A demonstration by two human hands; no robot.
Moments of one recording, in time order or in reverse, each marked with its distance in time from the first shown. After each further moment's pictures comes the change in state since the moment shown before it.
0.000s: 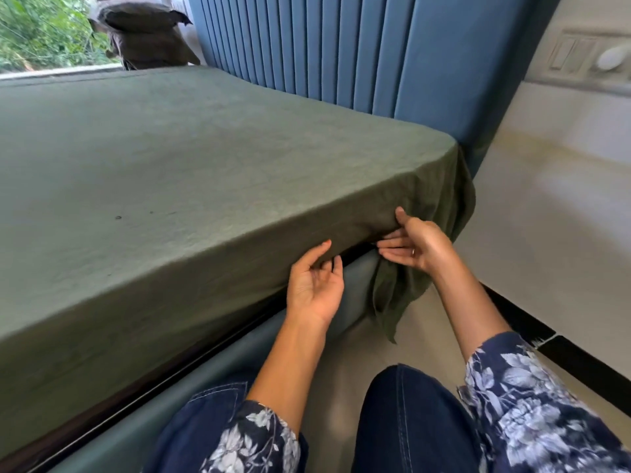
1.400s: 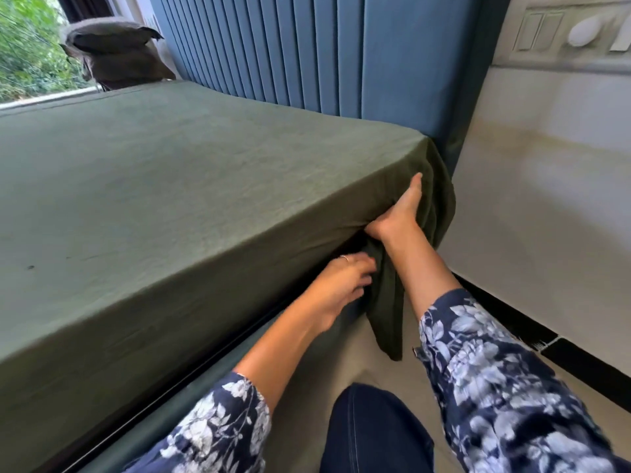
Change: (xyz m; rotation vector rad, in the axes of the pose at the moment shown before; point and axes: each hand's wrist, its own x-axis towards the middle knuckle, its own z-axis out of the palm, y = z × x) left_hand 0.042 -0.067 0.037 1.475 -0.223 -0.124; right_hand 0.068 -0.044 -0.012 1.020 -0.272 -0.070
